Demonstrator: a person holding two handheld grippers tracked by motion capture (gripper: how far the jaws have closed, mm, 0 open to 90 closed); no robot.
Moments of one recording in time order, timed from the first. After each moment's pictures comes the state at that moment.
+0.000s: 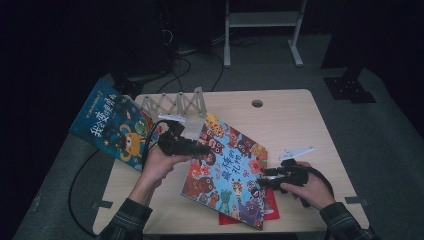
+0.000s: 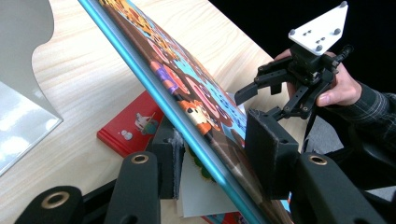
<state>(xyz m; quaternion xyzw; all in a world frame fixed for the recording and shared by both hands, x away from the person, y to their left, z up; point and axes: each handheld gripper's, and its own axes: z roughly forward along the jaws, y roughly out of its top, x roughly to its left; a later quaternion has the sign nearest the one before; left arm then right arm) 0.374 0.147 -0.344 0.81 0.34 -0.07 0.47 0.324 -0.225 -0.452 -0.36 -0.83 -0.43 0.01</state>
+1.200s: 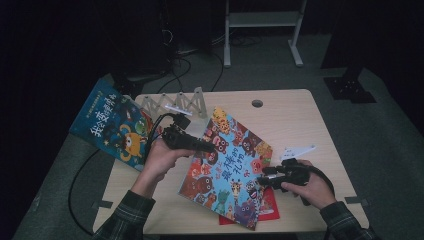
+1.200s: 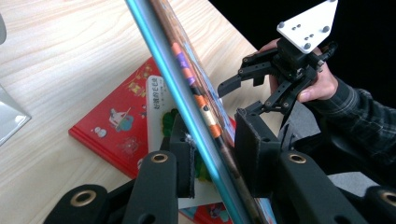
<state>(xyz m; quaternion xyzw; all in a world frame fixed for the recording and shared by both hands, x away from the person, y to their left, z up) 0.380 0.132 -0.322 0.82 0.34 -0.12 0.44 0.321 -0.225 -0.441 -0.34 -0.83 -0.44 -0.01</state>
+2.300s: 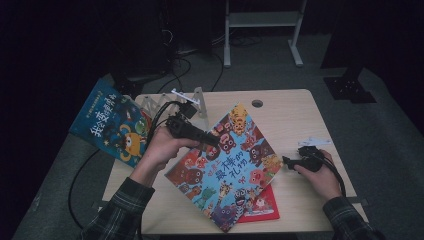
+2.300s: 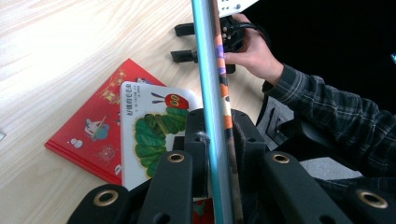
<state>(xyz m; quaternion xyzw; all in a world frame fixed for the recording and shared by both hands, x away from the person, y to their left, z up) 0.385 0.114 -0.282 0.84 0.31 -0.15 0.41 0.375 -0.292 -0.484 -0.50 -0.77 -0.34 -0.21</state>
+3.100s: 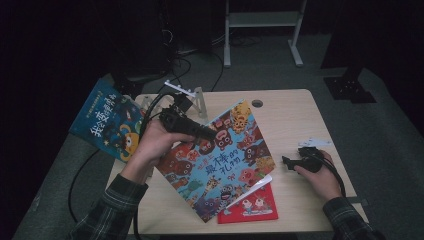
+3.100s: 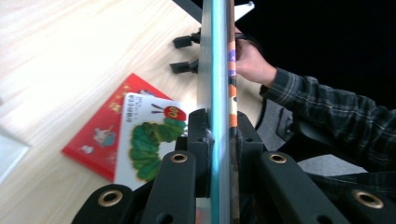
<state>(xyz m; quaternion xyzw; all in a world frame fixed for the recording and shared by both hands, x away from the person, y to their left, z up) 0.375 0.126 -0.247 0.85 0.29 -0.11 0.42 0.374 -0.292 -0.486 -0.50 -0.77 -0.35 -0.22</state>
